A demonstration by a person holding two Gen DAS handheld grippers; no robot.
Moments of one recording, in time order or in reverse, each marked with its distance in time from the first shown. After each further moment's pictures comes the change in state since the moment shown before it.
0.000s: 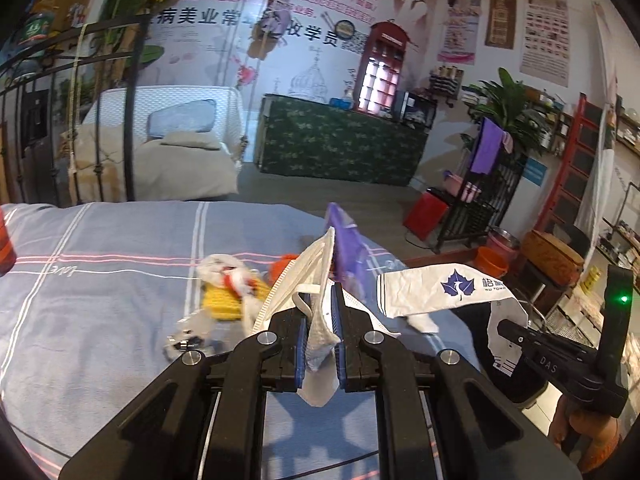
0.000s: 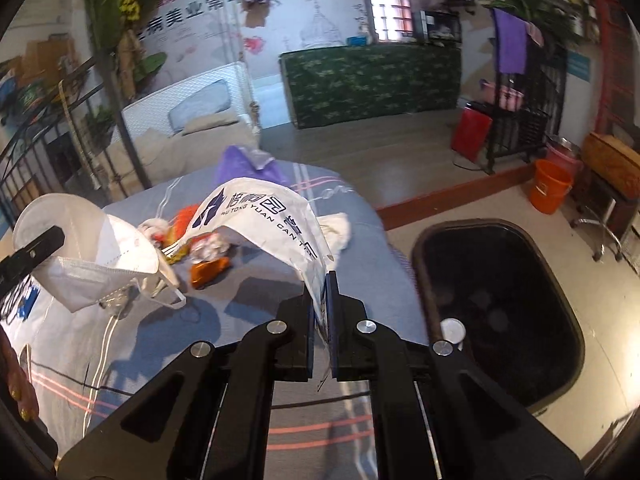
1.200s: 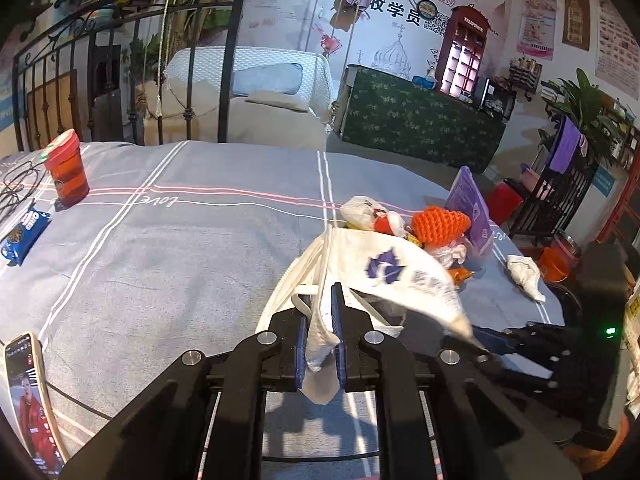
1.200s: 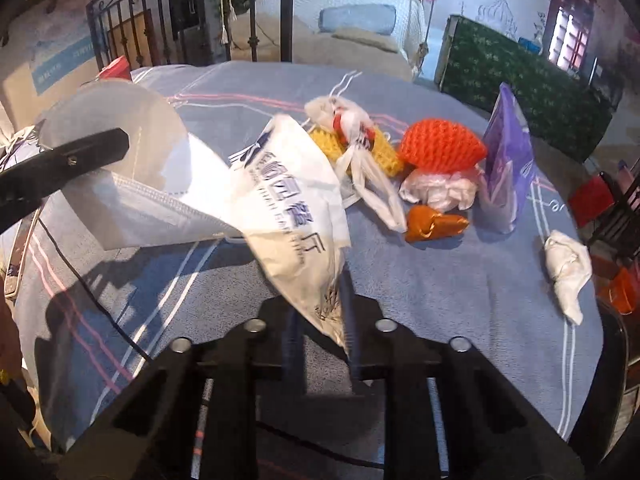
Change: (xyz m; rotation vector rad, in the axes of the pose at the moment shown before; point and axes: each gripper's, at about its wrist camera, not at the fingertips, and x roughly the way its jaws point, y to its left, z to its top) left arm -0.027 0.111 -0.042 -0.132 0.100 0.279; right arm 0.080 0.203 -0.062 -0.536 0.229 0.257
